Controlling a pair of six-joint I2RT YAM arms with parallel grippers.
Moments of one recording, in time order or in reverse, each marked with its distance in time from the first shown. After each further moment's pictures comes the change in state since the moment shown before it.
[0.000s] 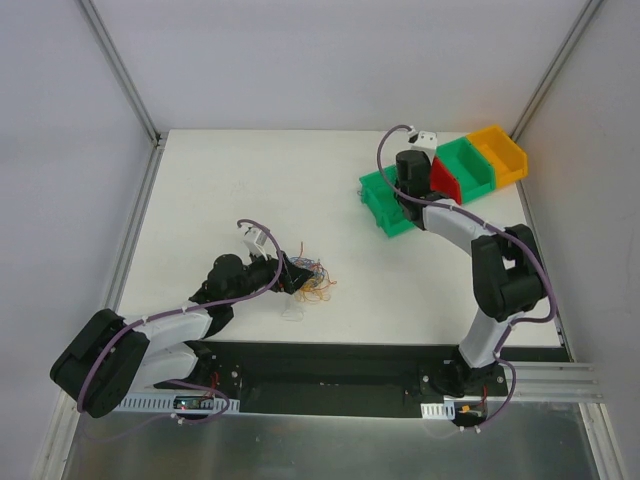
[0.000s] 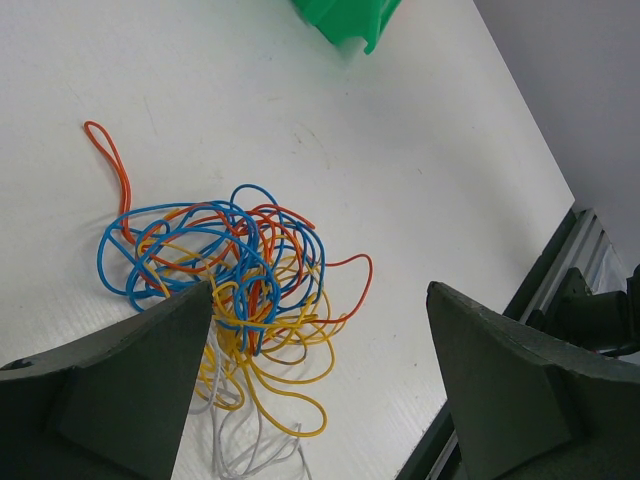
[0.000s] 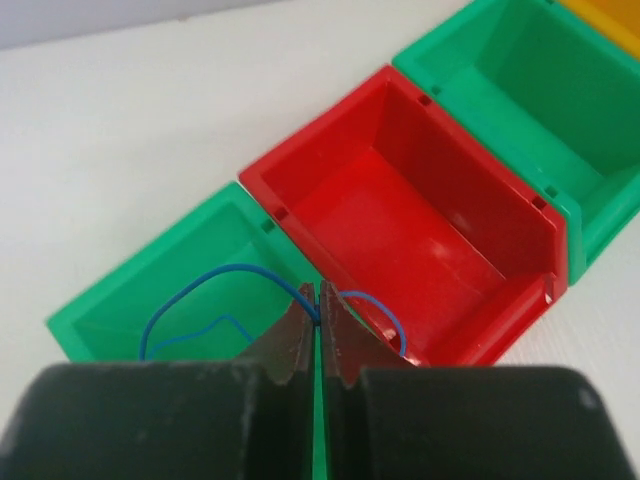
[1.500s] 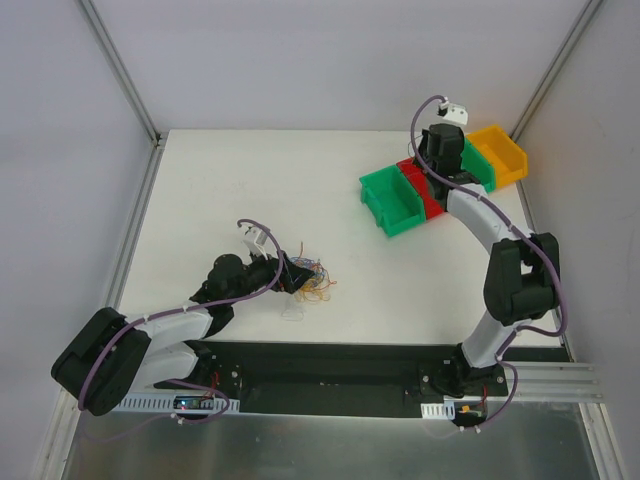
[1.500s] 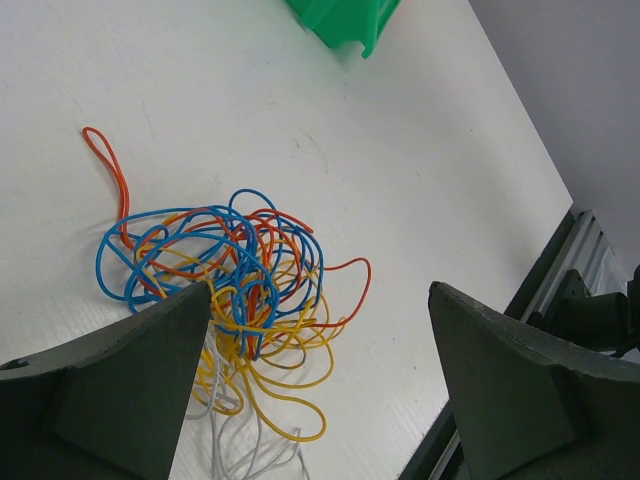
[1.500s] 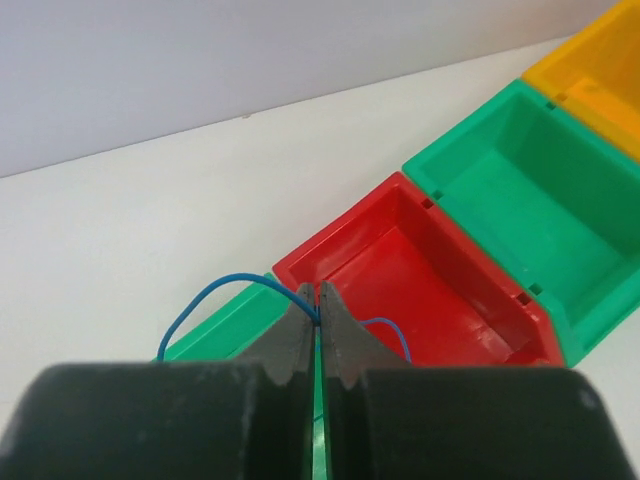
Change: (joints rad) left arm 0.000 0.010 0.000 0.021 0.001 0.000; right arm -0.131 -0.056 0.124 -0.076 -0.227 -0.014
